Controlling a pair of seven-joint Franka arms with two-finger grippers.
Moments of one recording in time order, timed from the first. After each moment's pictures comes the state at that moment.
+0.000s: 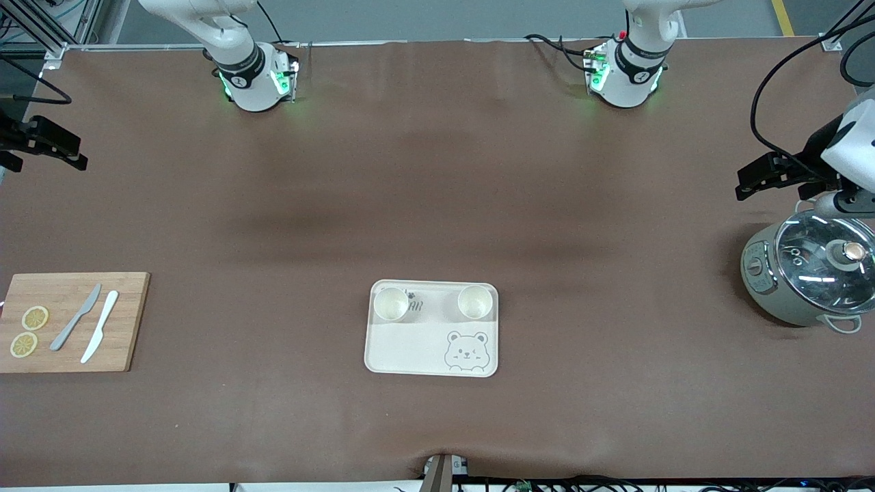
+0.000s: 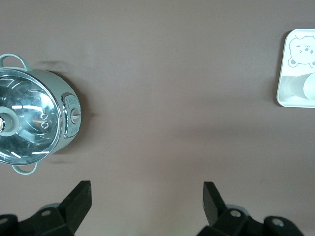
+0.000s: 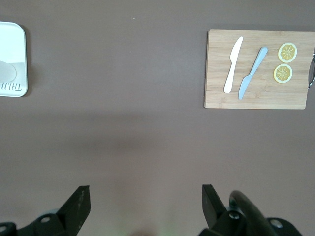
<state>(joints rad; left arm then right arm) 0.15 0.08 -0.23 -1.48 0.01 1.52 -0.07 0.04 -0.03 -0.10 -1.53 -0.03 1.46 -0.09</state>
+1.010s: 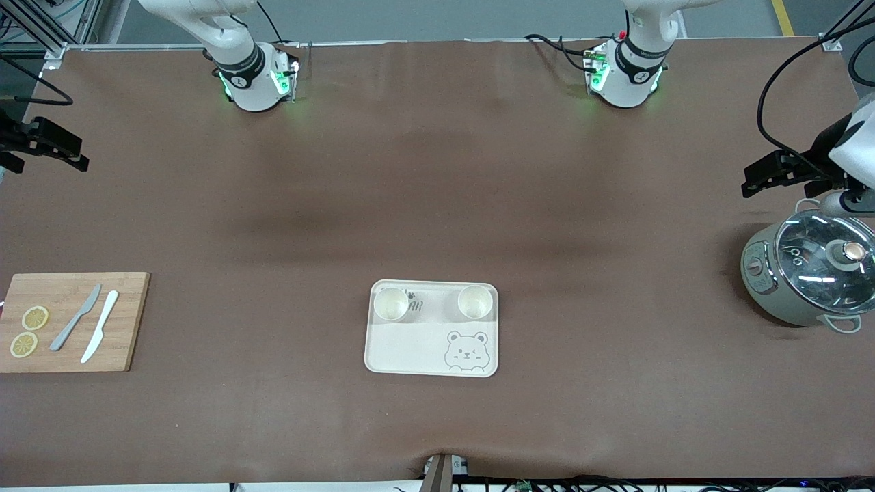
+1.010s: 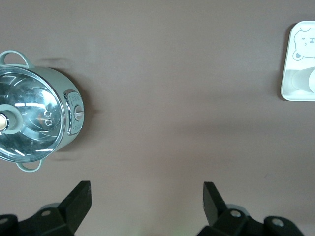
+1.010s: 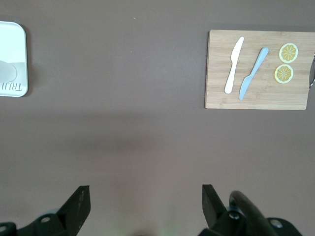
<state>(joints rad) 0.17 0.08 -0.23 -1.48 0.01 1.50 -0.04 0.04 -0.03 -0.10 -1.53 -0.02 1.46 -0.09</state>
